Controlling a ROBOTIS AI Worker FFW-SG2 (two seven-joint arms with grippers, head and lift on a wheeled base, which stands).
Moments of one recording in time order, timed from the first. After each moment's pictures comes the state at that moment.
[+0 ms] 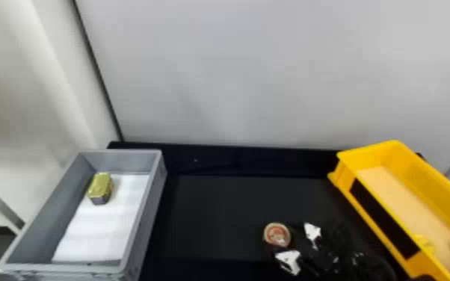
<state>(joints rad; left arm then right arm) 0.08 0.00 0.44 -2.36 -0.31 0.54 0.25 0.14 -0.26 0.14 -1.48 0.21 0.24 0.56</state>
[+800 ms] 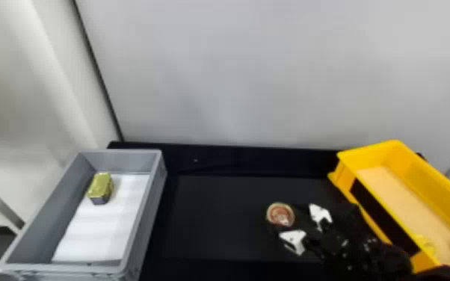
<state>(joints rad) 0.08 0.00 0.45 -2.35 -0.31 0.55 0.25 0.17 -0.27 0.09 -1.65 0.18 0.27 0.57</state>
